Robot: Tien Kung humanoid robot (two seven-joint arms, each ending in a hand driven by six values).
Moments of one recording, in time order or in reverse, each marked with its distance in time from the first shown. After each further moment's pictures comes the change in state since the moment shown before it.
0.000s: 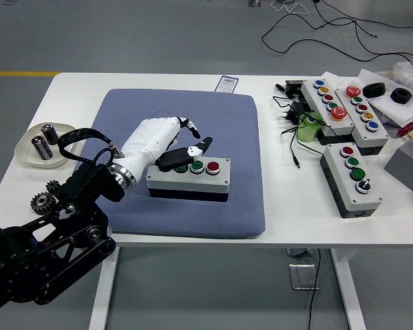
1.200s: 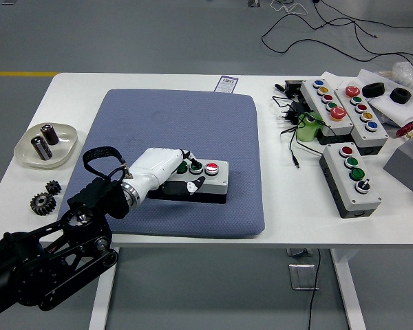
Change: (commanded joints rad) left arm -0.015 0.001 0.090 0.110 0.013 -0.122 0.036; right arm 0.004 0.000 -0.004 0.000 0.004 -0.001 -0.001
